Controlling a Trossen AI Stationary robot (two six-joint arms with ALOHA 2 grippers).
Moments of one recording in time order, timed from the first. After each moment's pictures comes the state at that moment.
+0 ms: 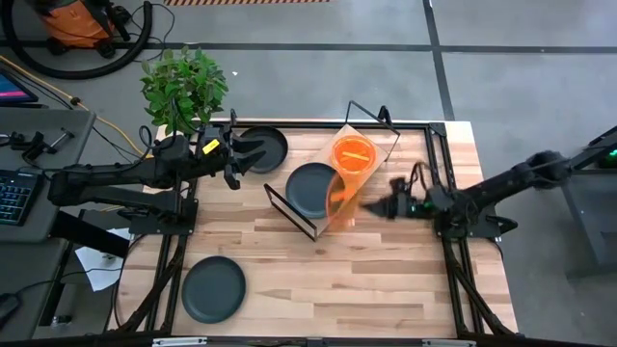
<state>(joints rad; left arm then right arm) 0.14 0.81 0.69 0.28 -0.14 -0.30 0.24 0.97 0.27 0.81 0.28 1.29</state>
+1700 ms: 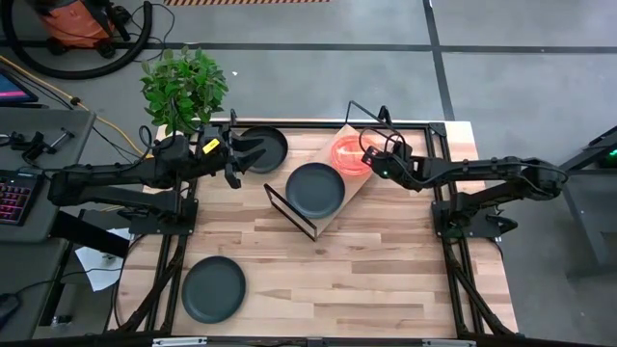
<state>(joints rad) 0.14 0.81 0.69 0.29 -0.17 -0.29 -0.25 1.22 0.66 -0.33 0.59 1.53</state>
